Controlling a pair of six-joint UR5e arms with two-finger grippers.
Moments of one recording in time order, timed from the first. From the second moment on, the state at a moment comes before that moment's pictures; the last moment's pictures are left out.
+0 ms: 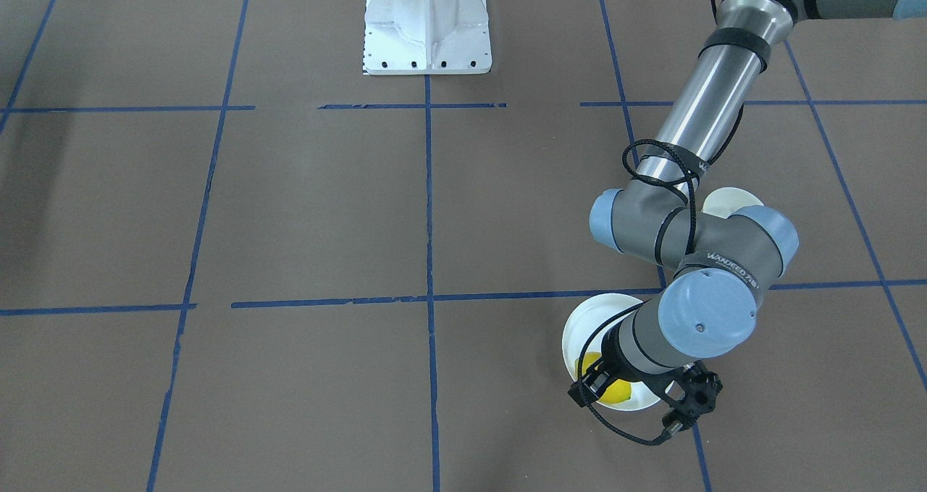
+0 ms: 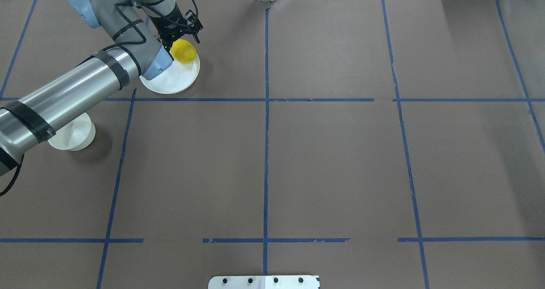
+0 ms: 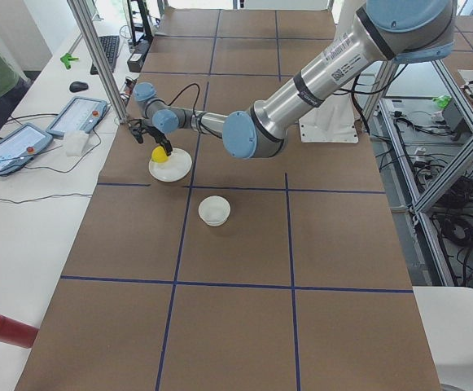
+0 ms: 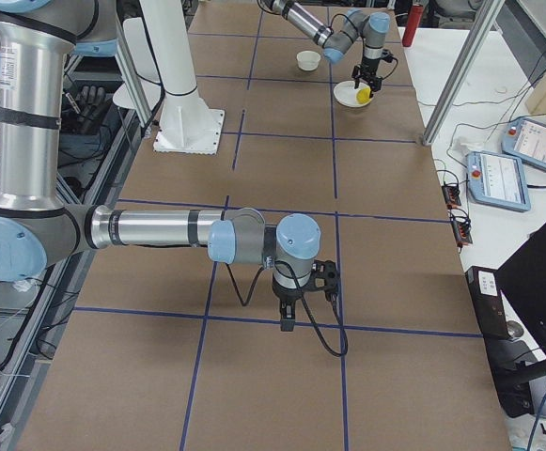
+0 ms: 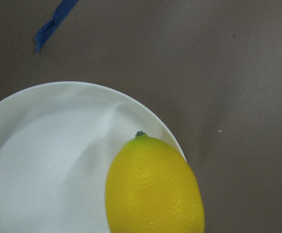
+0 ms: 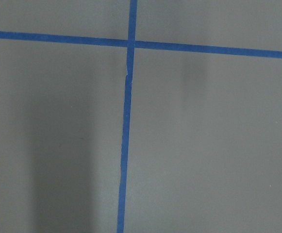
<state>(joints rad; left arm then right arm) -0.95 -2.56 -0.75 -2.04 -2.22 -1.54 1.54 -1.71 1.75 -1.64 2.28 -0.05</state>
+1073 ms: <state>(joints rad) -0.92 -2.56 -0.69 -2.12 -2.16 -1.57 1.54 -1.71 1.75 -1.64 2.28 -0.05</state>
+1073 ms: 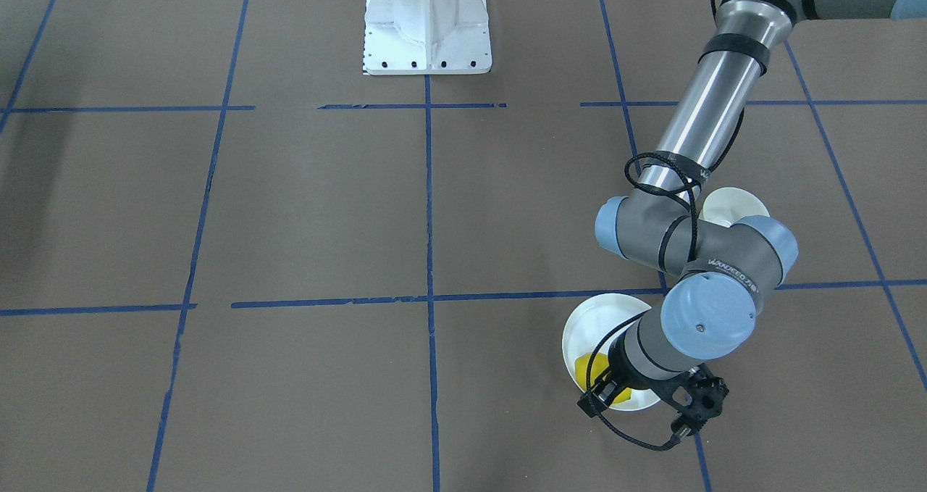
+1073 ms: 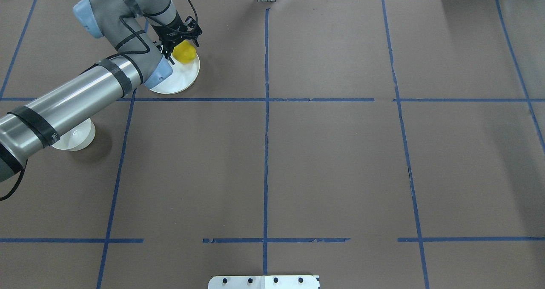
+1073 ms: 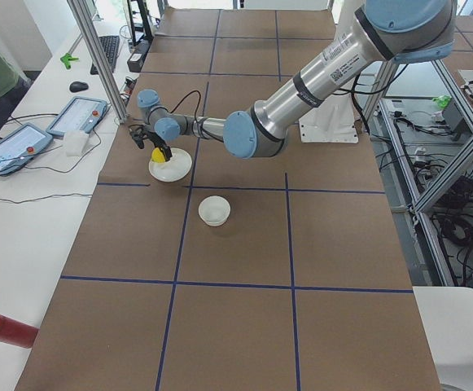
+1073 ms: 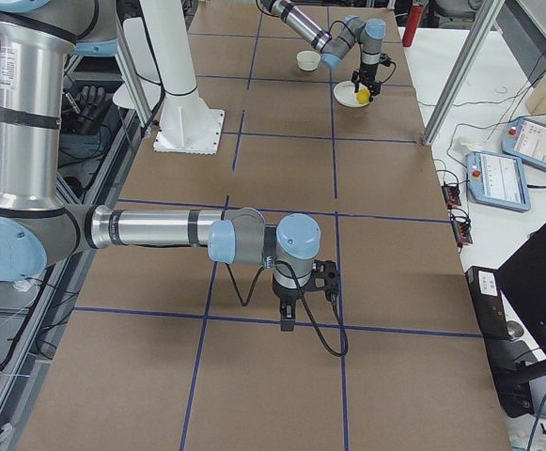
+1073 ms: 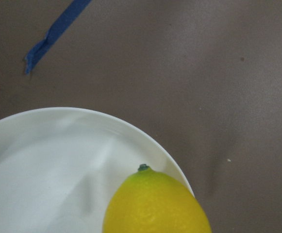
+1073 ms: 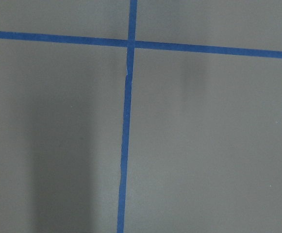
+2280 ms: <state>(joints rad) -1.02 -2.27 -1.30 -1.79 -2.29 -1.21 1.54 -1.71 1.75 -1.64 2.28 -0.05</state>
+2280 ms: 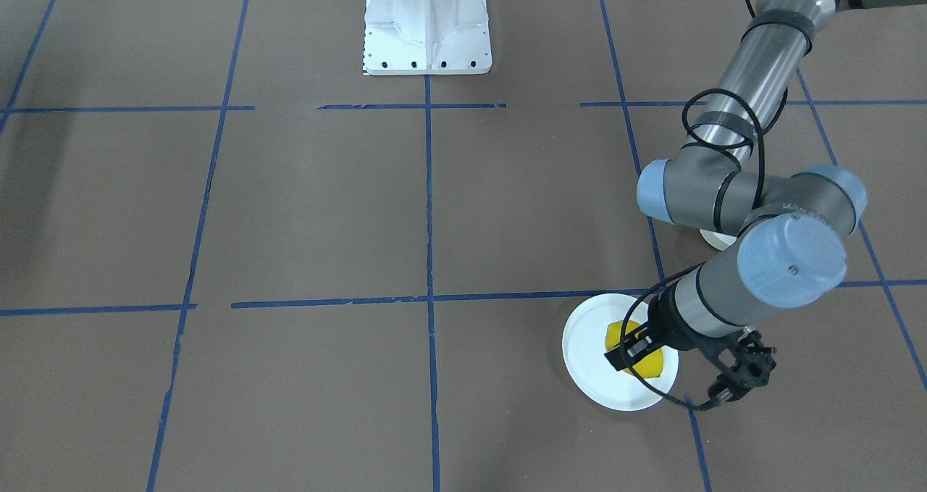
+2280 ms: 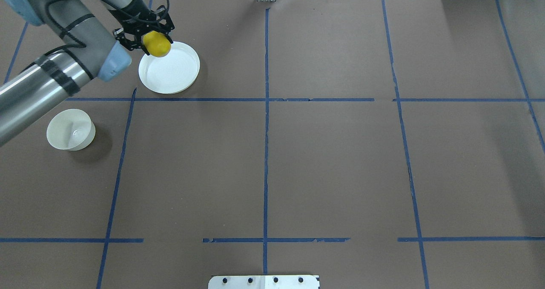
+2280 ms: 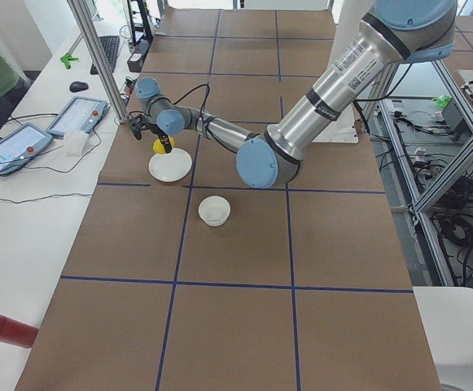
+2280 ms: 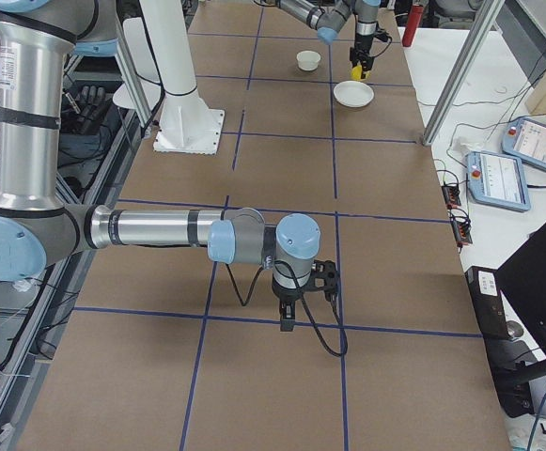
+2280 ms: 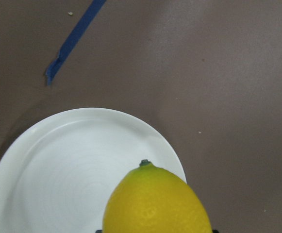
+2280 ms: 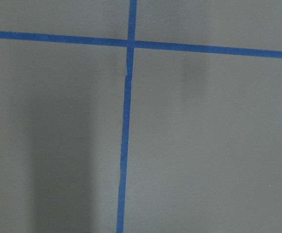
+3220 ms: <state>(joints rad) -1.06 -1.60 -2.03 -1.63 -2.12 -0.66 1.54 -1.71 1.75 -1.64 2.28 -0.05</state>
